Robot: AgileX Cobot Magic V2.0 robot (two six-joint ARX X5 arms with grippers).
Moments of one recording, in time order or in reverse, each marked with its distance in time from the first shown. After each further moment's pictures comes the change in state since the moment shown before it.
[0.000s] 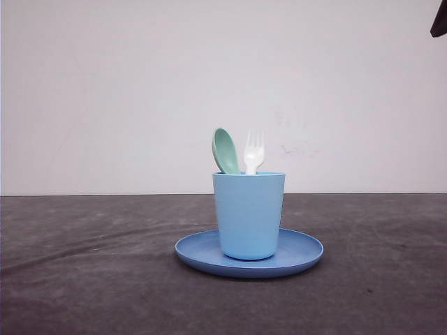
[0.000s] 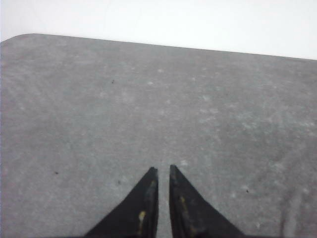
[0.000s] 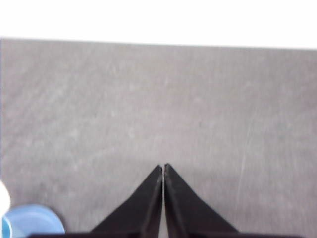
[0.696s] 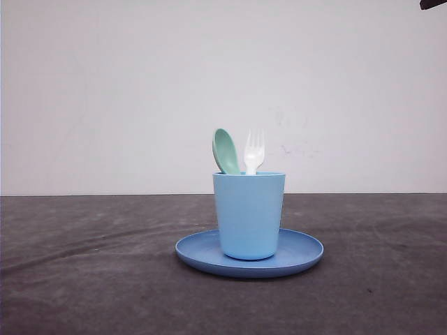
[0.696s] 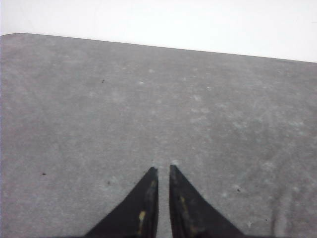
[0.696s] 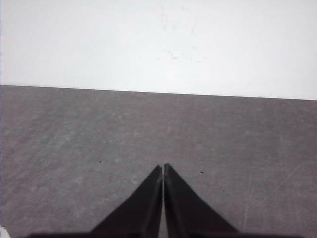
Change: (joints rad) left arm -0.001 0.000 -0.018 0.029 0.033 -0.008; right arm 0.000 0.000 0.000 0.148 0.000 0.000
